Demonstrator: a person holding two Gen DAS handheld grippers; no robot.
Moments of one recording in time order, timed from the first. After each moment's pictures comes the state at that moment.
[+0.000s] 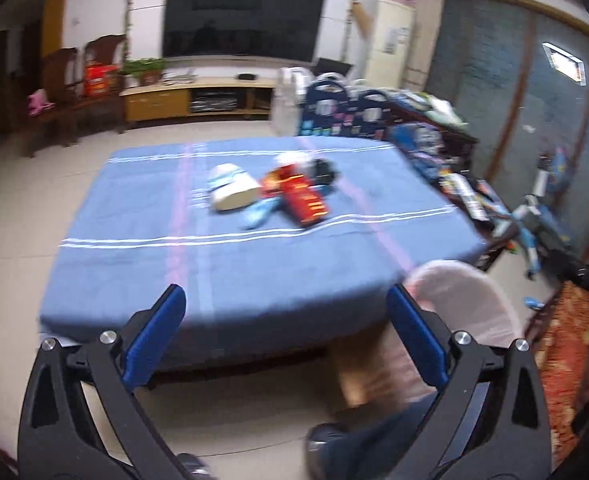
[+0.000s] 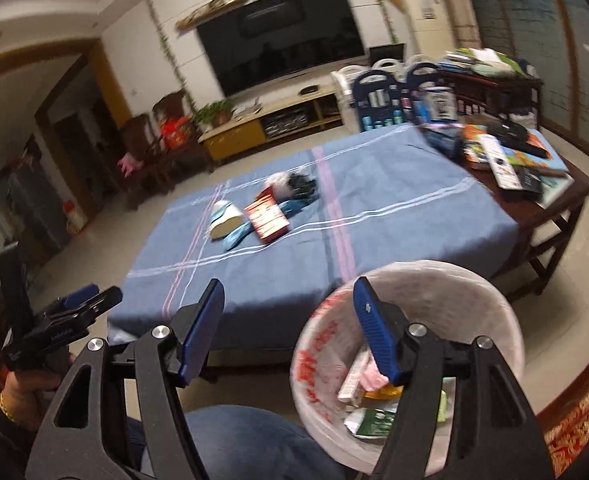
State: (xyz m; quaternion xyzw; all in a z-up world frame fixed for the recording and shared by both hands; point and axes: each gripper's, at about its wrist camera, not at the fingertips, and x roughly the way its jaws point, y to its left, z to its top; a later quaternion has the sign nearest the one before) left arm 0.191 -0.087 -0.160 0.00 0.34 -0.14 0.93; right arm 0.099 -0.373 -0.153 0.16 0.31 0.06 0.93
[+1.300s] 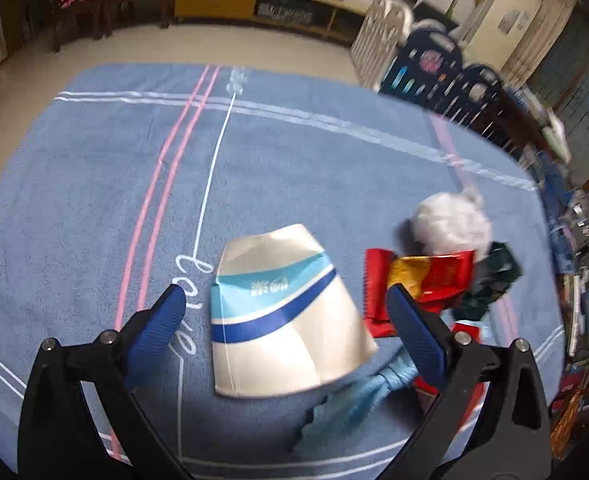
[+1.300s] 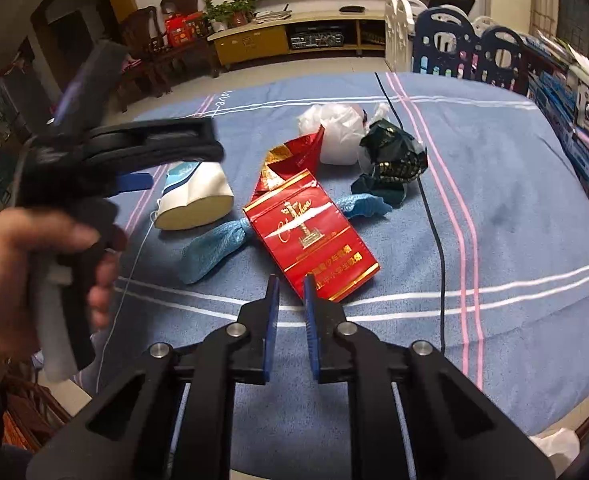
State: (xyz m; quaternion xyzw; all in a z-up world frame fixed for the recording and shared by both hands) left arm 0.578 -0.118 -0.282 -0.08 0.51 -0.03 0.85; right arm 0.417 -0.273 -0.261 0.06 0.45 0.10 0.88
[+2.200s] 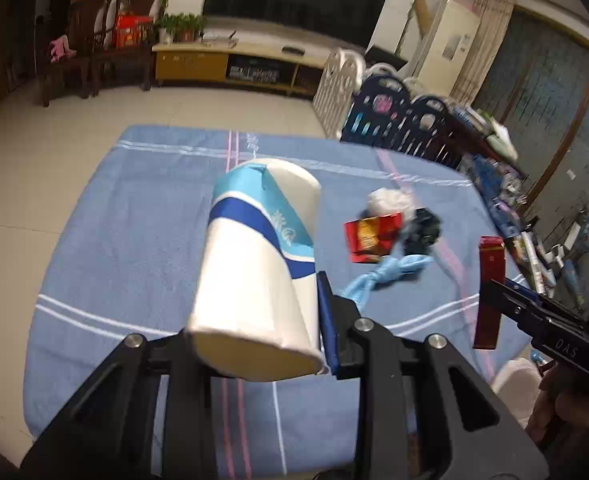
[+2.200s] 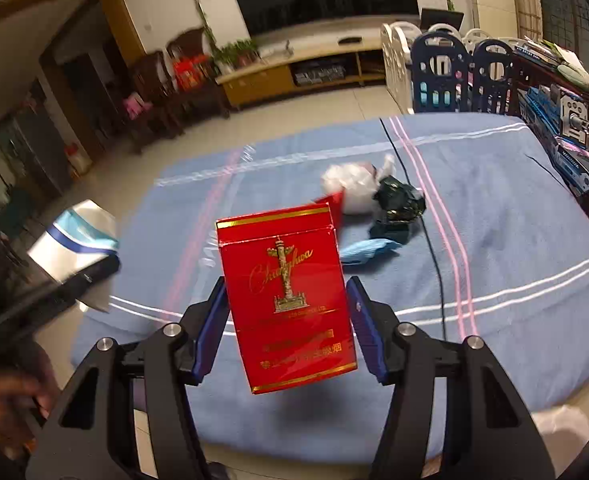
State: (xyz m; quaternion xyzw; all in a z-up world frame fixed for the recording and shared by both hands) left arm 0.394 -0.044 -0.165 -0.07 0.38 -0.11 0.91; right arm 0.371 -0.267 -0.194 0.12 0.39 0.11 0.91
